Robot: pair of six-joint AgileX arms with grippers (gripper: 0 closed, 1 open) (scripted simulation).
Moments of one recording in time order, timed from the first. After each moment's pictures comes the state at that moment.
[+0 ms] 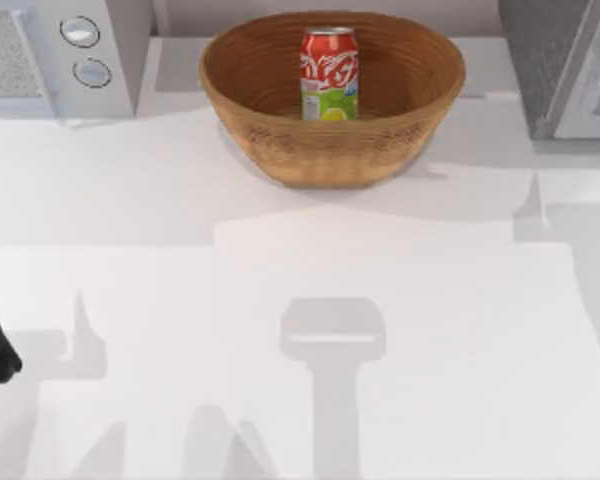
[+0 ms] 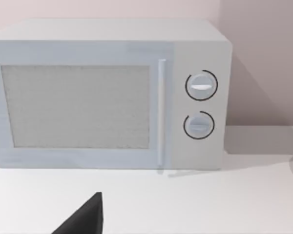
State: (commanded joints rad) left arm 0.00 0.00 0.00 0.00 0.00 0.00; right arm 0.18 0.73 0.93 -0.21 0.21 0.00
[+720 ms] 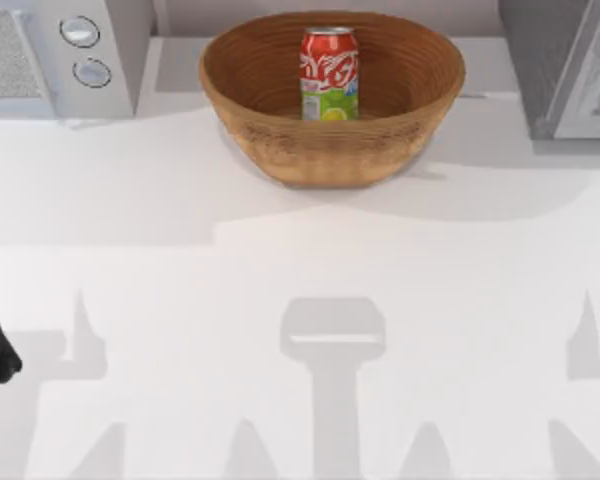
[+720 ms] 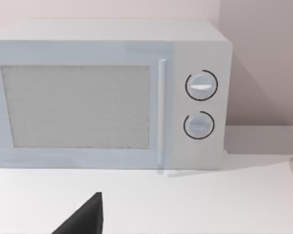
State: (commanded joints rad) left arm 0.00 0.00 0.00 0.00 0.00 0.00; right arm 0.01 0.02 0.03 -0.01 0.01 0.00
